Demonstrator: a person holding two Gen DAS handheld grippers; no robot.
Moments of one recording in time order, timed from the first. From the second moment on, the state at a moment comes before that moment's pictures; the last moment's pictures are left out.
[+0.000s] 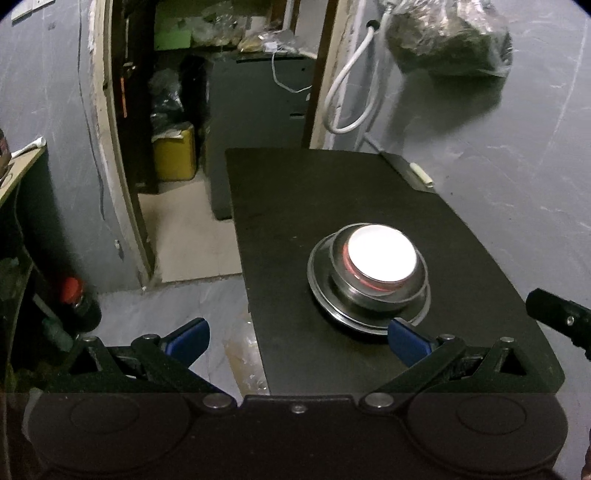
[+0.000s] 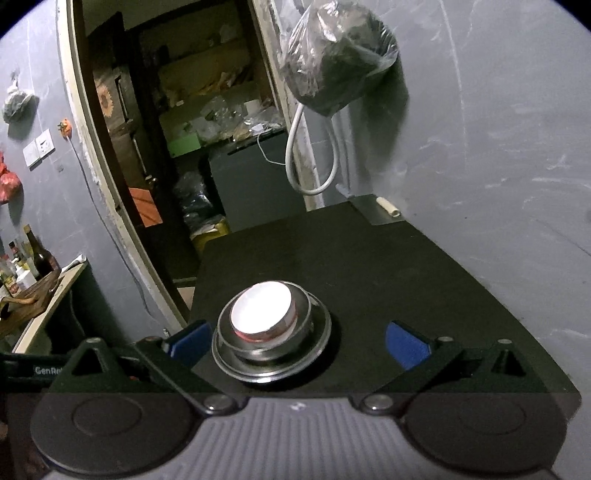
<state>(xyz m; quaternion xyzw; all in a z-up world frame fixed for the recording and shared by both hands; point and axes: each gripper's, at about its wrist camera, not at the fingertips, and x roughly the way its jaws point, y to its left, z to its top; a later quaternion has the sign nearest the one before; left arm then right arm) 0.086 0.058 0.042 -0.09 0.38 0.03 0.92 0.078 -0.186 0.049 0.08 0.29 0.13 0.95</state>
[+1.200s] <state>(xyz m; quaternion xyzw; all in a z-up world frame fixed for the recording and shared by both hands) 0.018 -0.002 0.049 -0.05 0.26 0.11 0.96 0.060 -0.243 0.040 0.04 0.26 0.22 0.94</state>
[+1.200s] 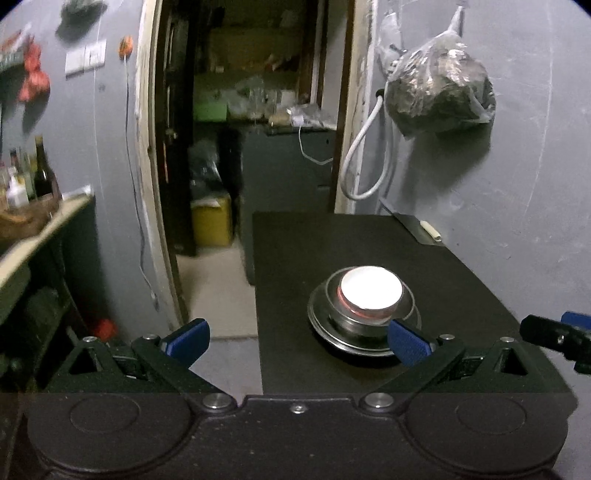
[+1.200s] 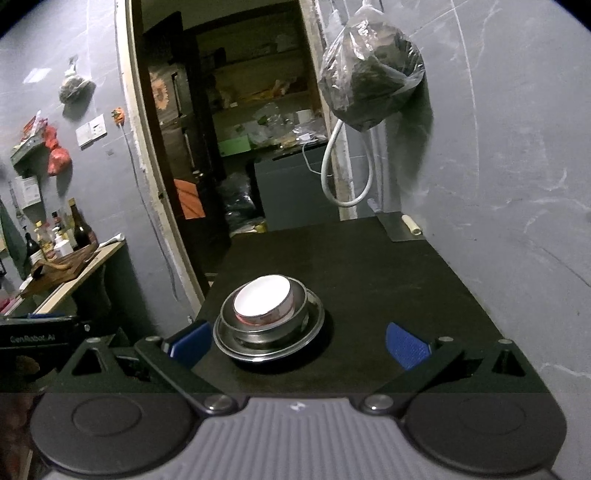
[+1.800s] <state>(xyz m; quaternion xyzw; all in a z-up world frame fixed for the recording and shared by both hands) 0.013 -0.035 0.054 -0.02 0.27 0.09 0.96 0.051 -0.264 0.036 0.03 0.26 0.23 0.94</state>
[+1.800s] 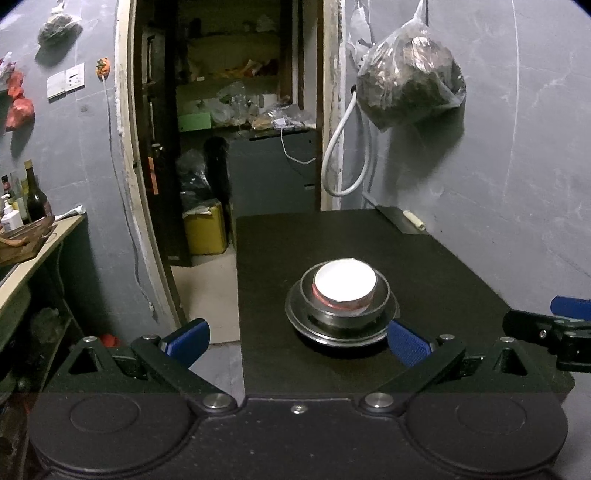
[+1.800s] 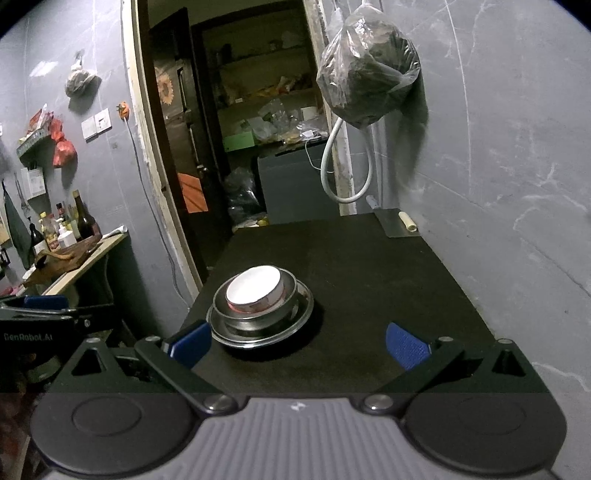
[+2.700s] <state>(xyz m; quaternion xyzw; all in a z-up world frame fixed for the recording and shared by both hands) -0.008 -0.013 0.030 -0.05 0.30 0.10 0.95 0.035 -0.251 0.032 0.00 0.29 0.22 0.93</state>
